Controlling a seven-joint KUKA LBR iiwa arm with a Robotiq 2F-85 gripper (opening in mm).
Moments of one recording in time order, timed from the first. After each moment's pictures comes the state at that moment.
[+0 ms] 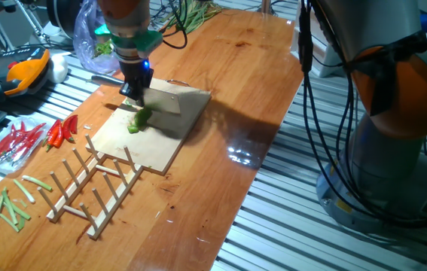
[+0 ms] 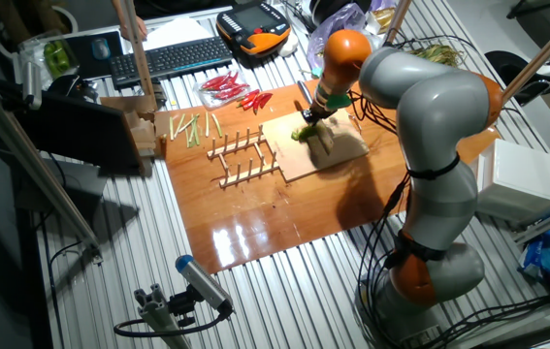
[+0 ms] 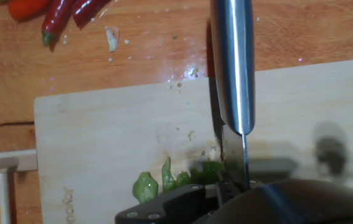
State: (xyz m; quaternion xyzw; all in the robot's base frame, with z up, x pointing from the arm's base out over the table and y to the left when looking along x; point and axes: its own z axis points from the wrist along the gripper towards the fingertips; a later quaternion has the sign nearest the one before) arm 0.630 0.014 0.080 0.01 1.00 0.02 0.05
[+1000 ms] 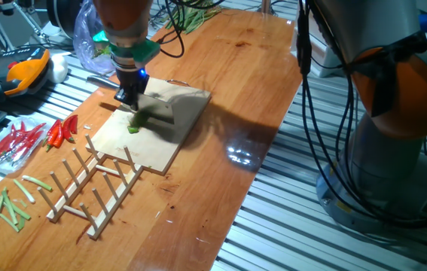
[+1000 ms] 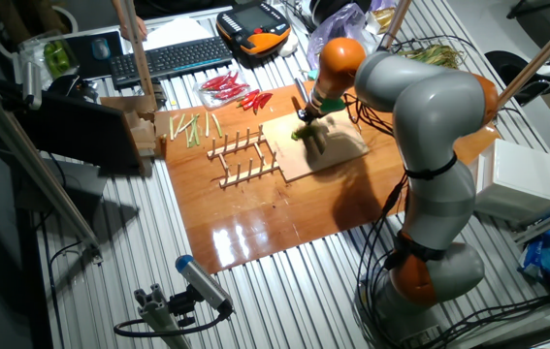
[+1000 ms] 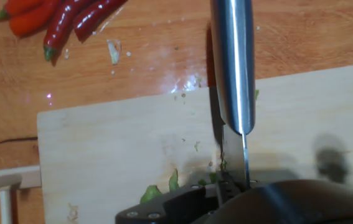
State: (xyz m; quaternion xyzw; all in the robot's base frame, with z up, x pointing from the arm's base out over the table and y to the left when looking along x) arm 0.651 0.018 0.061 0.02 1.00 0.02 0.08
